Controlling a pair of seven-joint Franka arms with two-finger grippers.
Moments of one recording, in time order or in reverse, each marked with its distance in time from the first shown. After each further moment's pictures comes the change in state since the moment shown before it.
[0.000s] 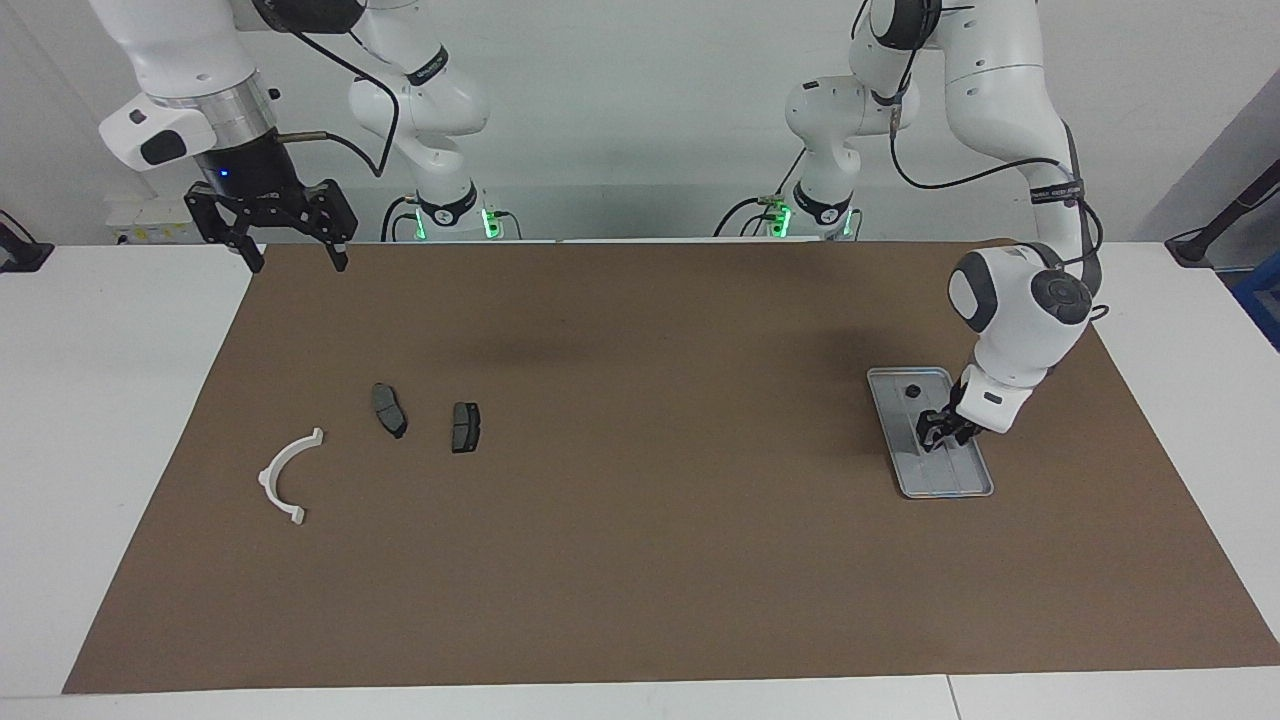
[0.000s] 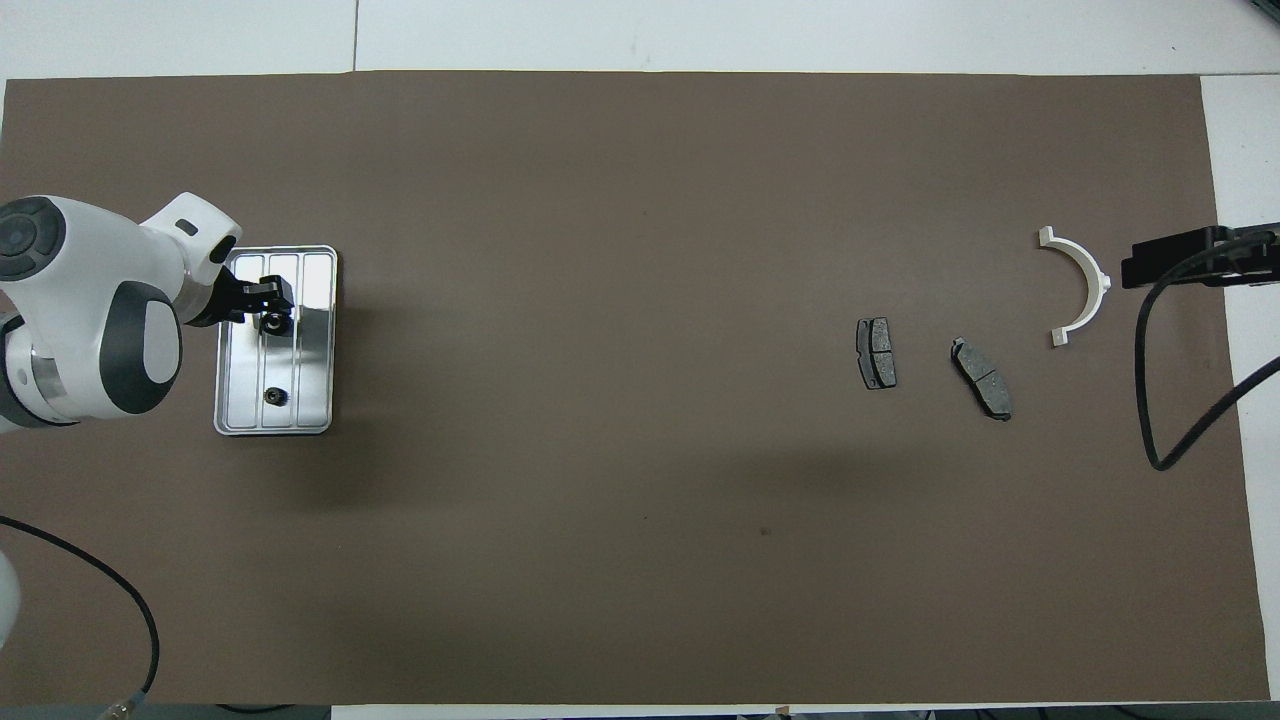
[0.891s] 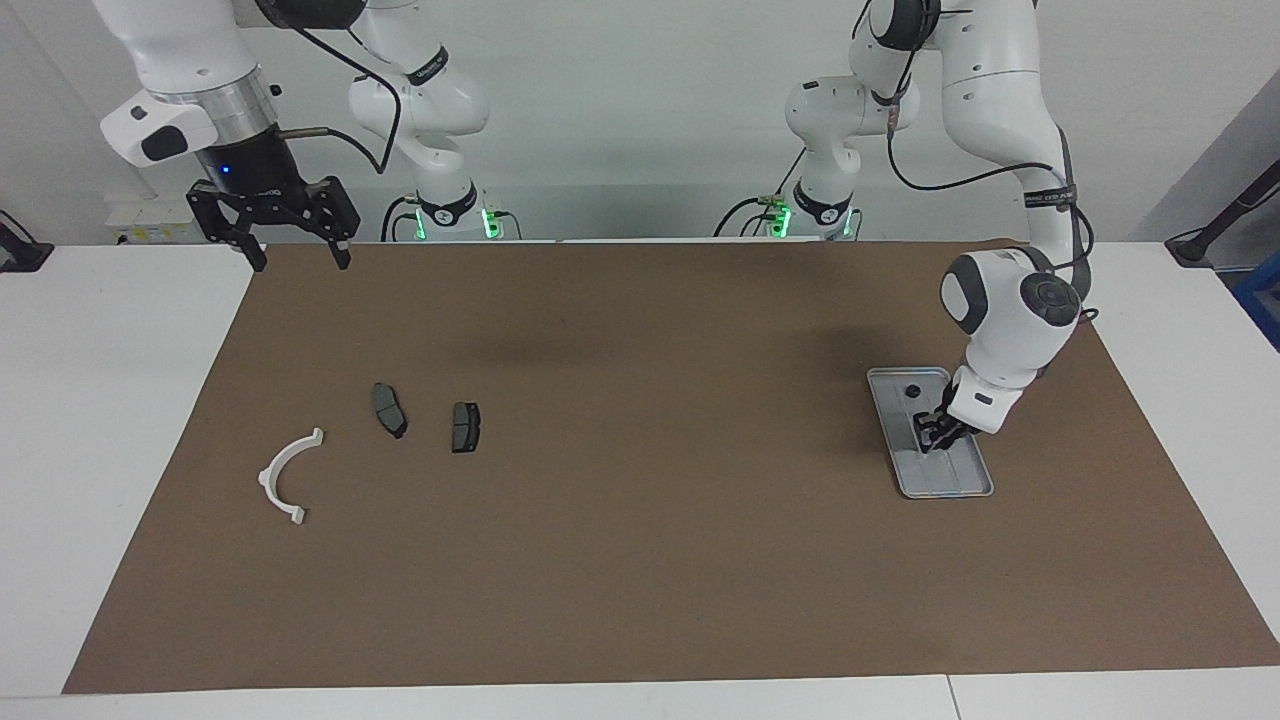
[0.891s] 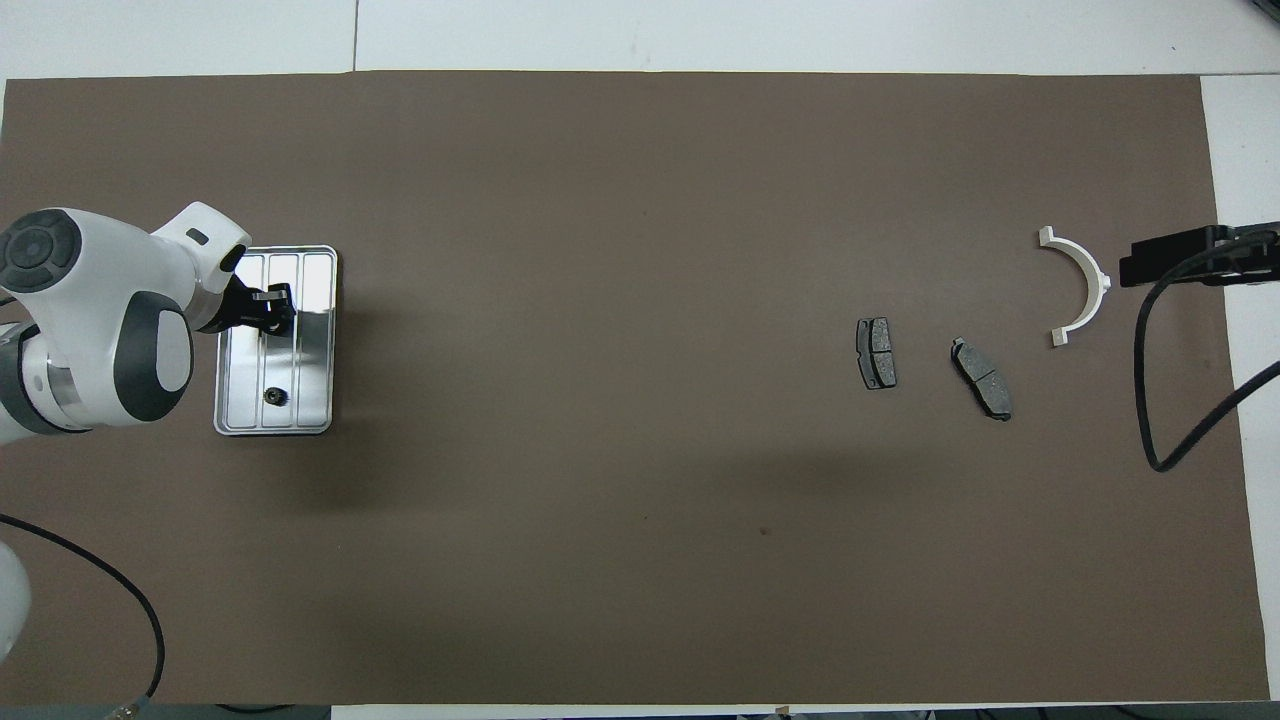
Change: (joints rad) left arm -0.001 0.001 -0.007 -0.027 0.000 0.025 0.000; right arm 0.003 -0.005 0.002 0.002 0.012 0.005 0.000
